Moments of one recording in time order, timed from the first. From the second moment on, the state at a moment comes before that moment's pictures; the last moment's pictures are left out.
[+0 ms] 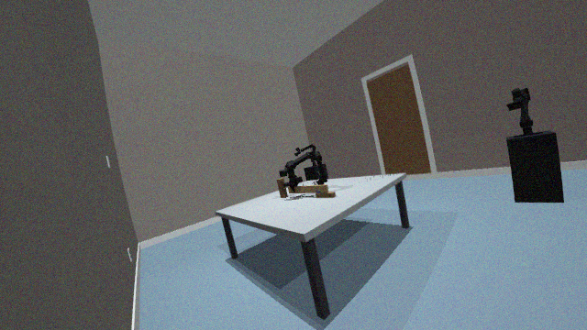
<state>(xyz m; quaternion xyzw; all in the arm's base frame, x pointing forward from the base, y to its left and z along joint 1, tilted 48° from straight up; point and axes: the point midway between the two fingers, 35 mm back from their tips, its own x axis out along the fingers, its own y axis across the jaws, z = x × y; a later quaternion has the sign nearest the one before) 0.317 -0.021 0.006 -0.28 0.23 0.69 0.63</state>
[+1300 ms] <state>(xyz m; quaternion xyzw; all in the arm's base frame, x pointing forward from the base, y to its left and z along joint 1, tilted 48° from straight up) 0.316 -0.024 0.000 -0.28 0.23 0.69 0.63</state>
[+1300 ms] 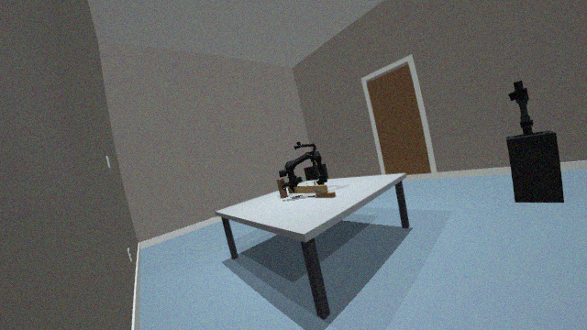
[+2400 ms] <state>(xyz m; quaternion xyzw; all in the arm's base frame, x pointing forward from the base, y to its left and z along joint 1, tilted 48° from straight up) 0.317 -0.030 -0.006 -0.28 0.23 0.69 0.63</state>
